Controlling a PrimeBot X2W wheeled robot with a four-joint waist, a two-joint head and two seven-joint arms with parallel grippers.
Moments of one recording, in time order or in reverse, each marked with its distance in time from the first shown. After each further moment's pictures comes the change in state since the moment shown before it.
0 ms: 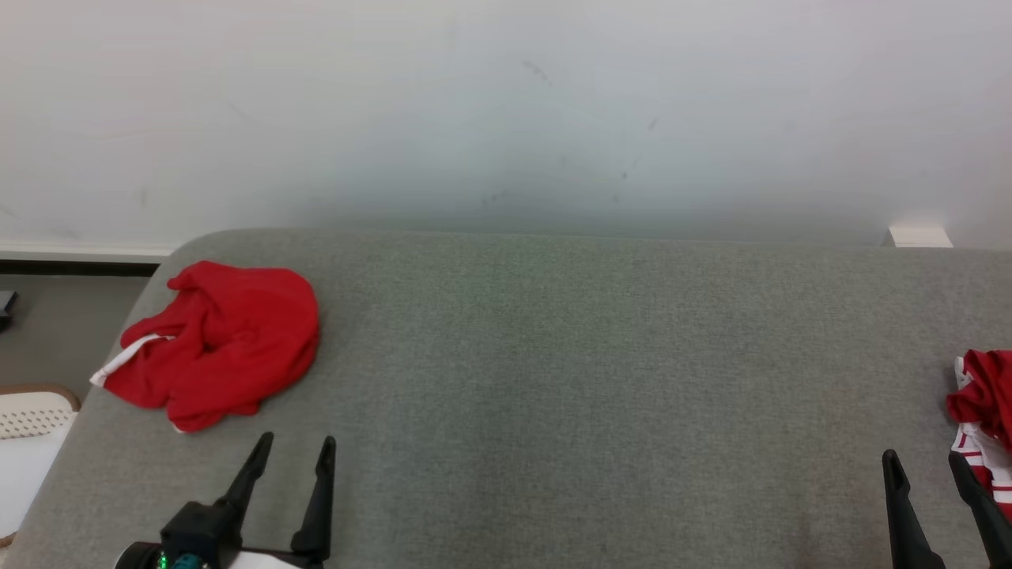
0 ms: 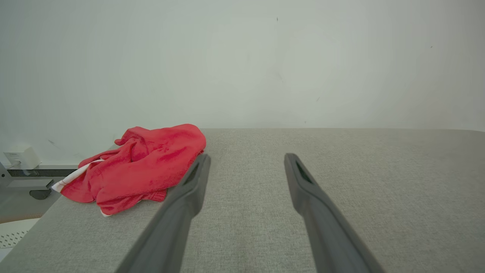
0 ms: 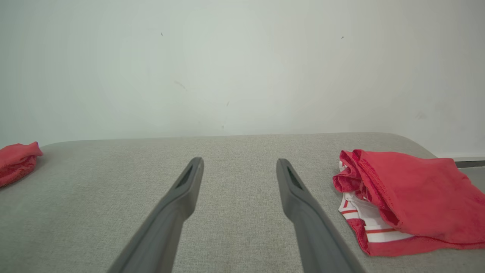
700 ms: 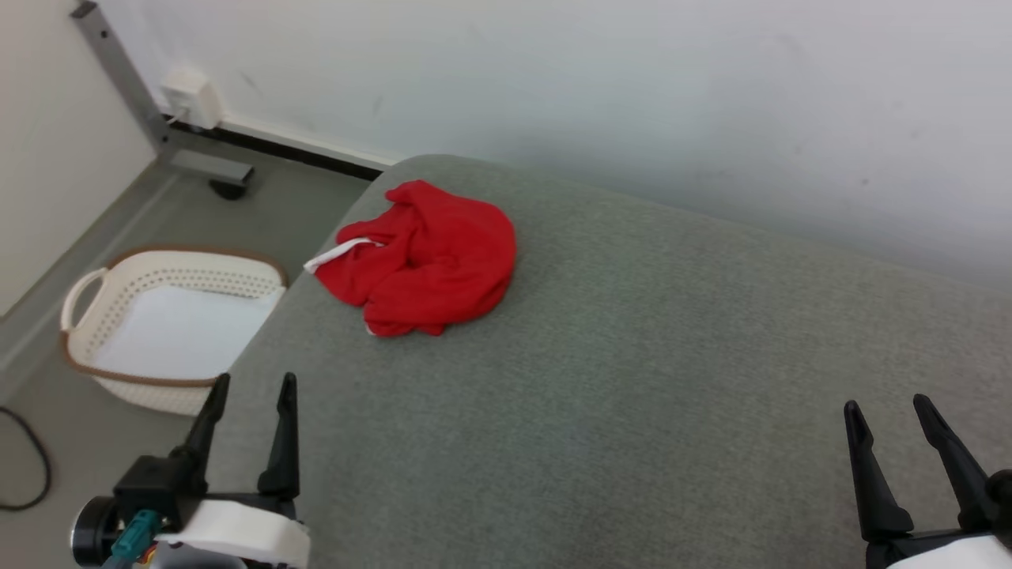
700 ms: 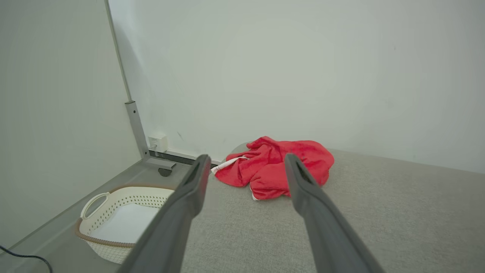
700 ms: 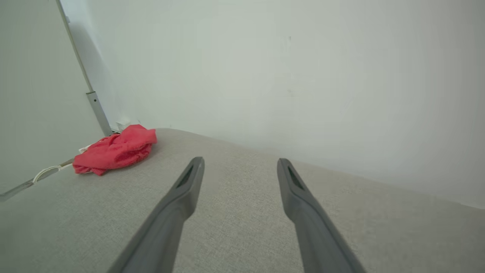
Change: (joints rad) left arm -0.090 -0.008 0.069 -0.009 -0.001 0.016 -0.012; right arm -0.055 0.000 0.066 -0.124 -0.066 0.000 0.084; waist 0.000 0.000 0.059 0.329
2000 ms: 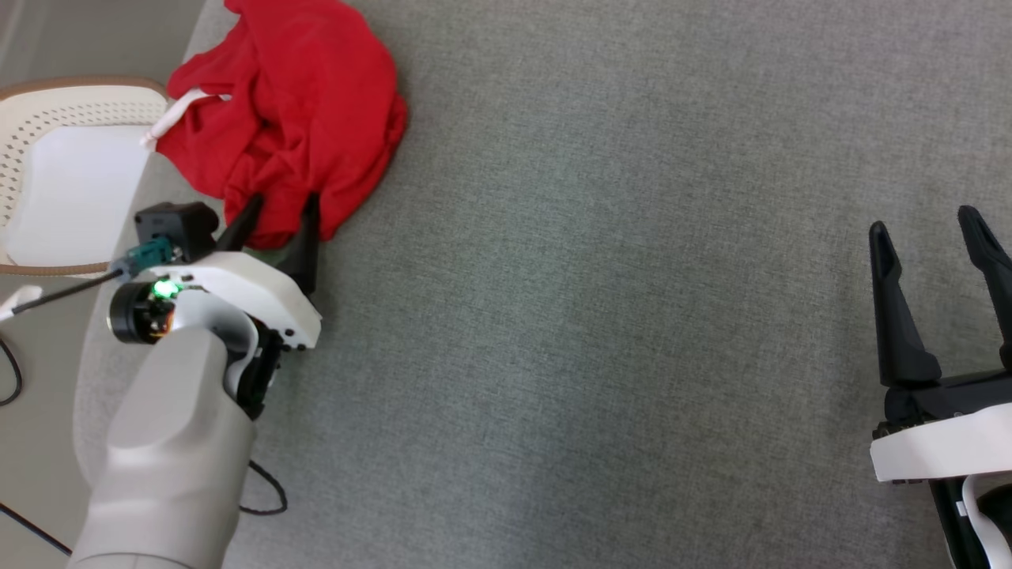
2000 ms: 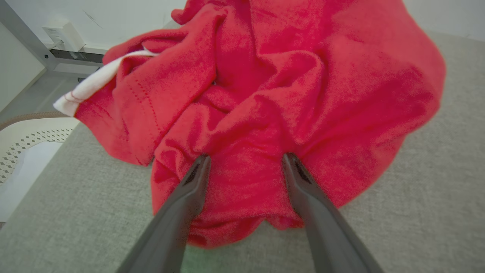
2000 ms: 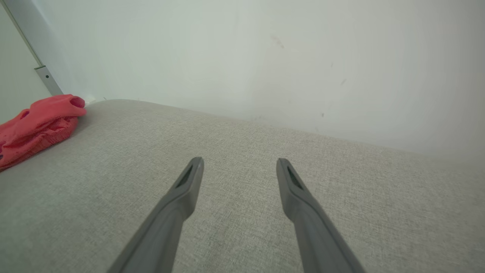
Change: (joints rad) left arm -0.724 -0.054 -0.025 0.781 -0.062 -0.219 0.105; right arm -0.310 0.000 0.039 -0.107 -0.119 0.000 0.085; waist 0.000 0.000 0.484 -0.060
